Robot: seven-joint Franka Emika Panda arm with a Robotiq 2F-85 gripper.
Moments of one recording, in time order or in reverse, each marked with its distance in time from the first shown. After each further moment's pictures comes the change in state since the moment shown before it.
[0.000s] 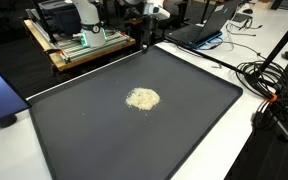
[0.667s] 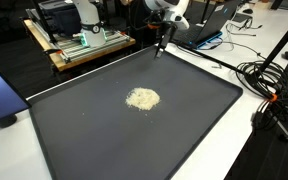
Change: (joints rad) arm 0.087 0.285 0.061 0.348 0.022 -0.360 -0.028
